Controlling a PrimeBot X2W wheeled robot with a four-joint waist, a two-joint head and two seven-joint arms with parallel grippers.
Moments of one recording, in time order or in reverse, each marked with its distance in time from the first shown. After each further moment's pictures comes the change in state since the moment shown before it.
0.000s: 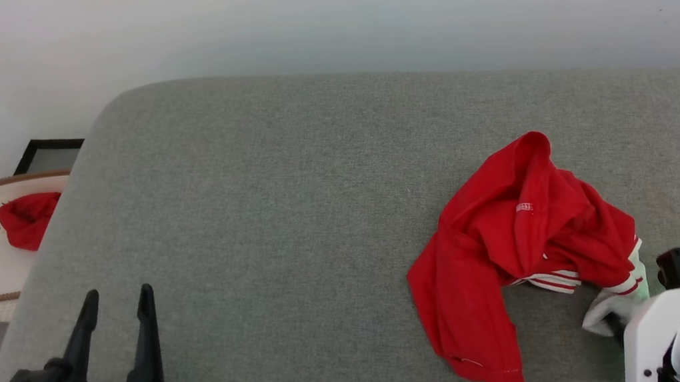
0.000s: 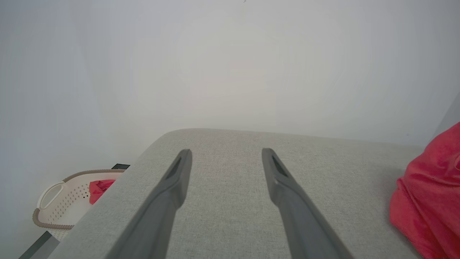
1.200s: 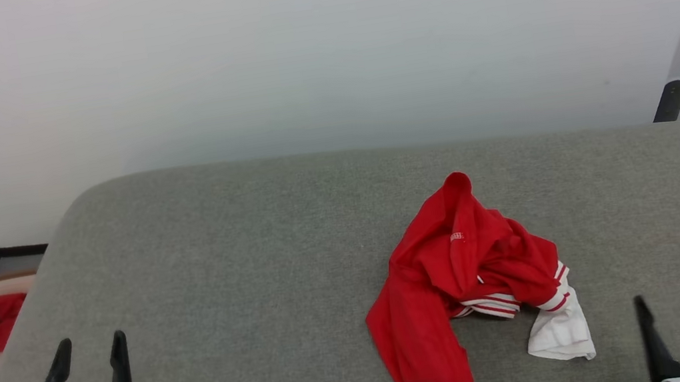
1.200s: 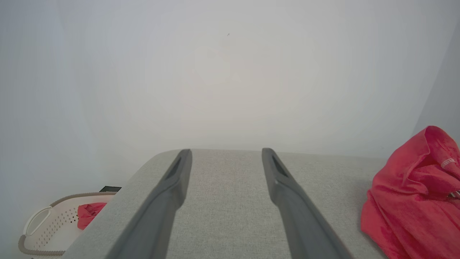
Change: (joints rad) left arm 0.123 0.051 0.040 -0.037 -0.034 0.016 0.000; right arm 0.229 0.049 -0.084 -0.194 -0.059 0.000 -0.596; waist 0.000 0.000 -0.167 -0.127
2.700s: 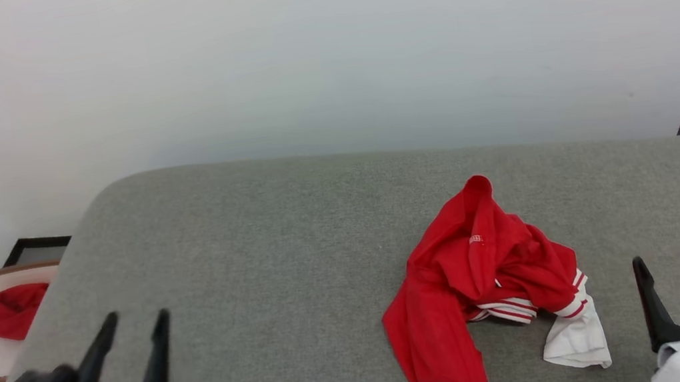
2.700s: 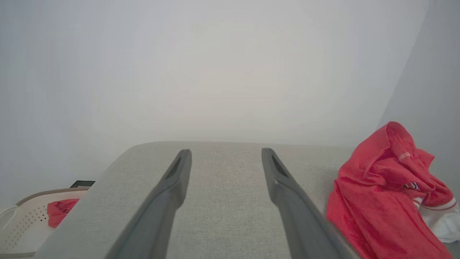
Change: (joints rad) left arm -0.109 0.198 -0.318 -0.048 -0.264 0.126 0.066; right arm -0.094 -0.038 0.035 0.029 0.010 0.000 -0.029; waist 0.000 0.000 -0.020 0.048
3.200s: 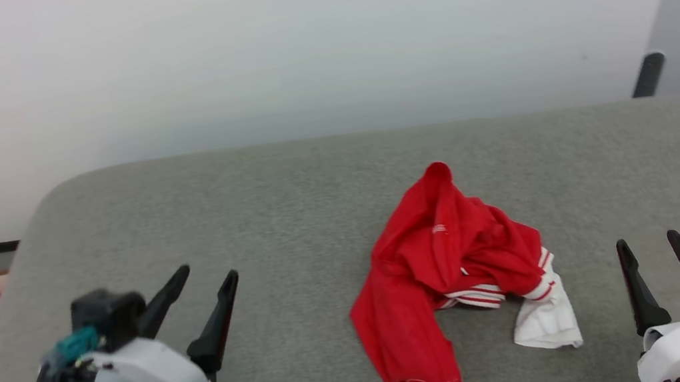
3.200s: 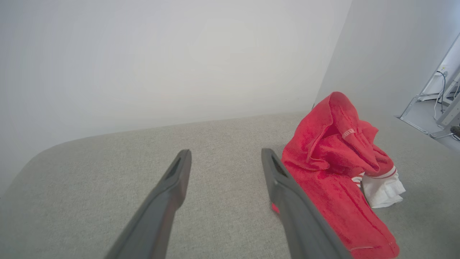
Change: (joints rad) left arm -0.184 -0.027 -0.107 -0.006 -0.011 -0.058 0.251; right arm -0.042 -0.002 0.031 0.001 -0.009 0.000 0.001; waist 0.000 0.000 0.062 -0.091
